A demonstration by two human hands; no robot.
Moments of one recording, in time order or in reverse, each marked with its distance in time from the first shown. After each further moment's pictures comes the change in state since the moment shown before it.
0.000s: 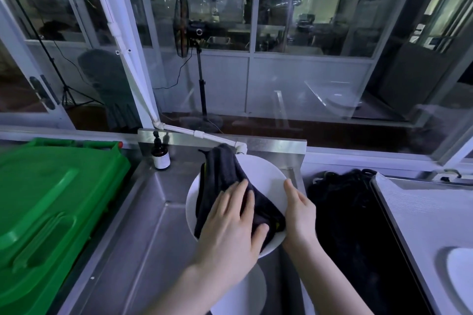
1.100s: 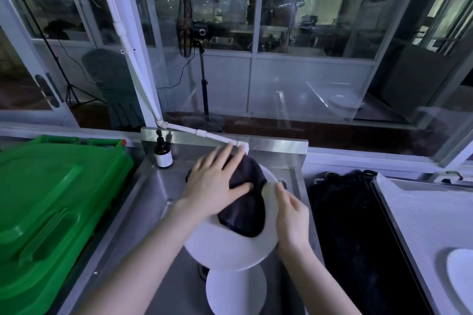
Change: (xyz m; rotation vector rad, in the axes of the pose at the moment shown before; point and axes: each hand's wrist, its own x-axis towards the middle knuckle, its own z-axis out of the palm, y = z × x) left_hand 0.070 -0.075 0.016 0.121 -0.076 -0.059; right_hand -0.023 0.006 0.005 0.015 -0.072 -0.071
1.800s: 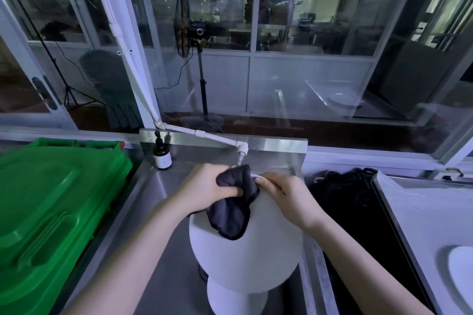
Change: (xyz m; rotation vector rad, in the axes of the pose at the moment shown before) left_hand -0.005 -0.011 -0.028 -0.752 -0.119 -0.097; right_hand 0.030 -0.053 -0.011 -0.835 -0.519 -0.591
